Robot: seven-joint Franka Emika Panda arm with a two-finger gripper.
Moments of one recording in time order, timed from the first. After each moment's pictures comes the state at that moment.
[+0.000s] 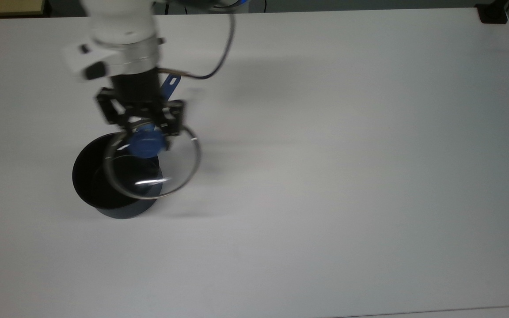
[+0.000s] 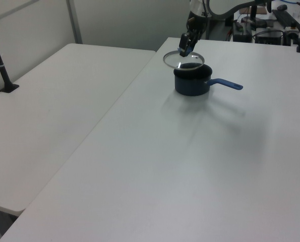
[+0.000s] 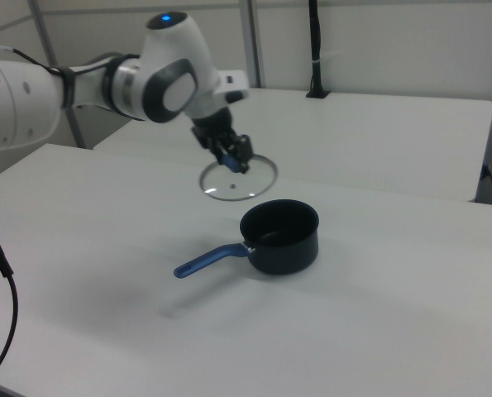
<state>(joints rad) 0.08 0.33 -0.19 -1.54 0.06 2.19 0.05</state>
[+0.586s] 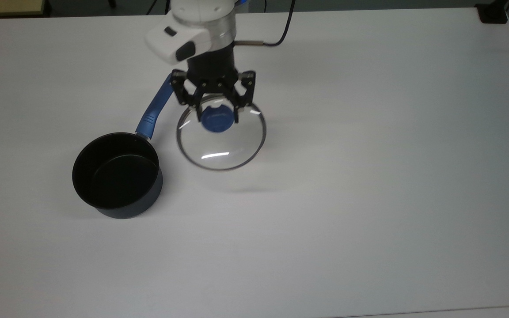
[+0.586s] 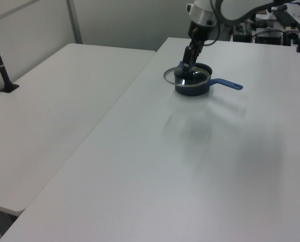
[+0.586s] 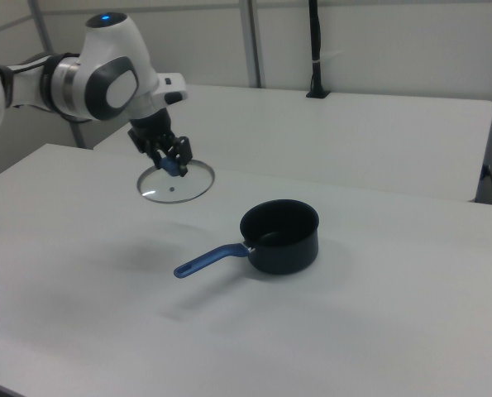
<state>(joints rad) 0.23 0.18 -0.16 -1.73 0.06 2.16 0.07</state>
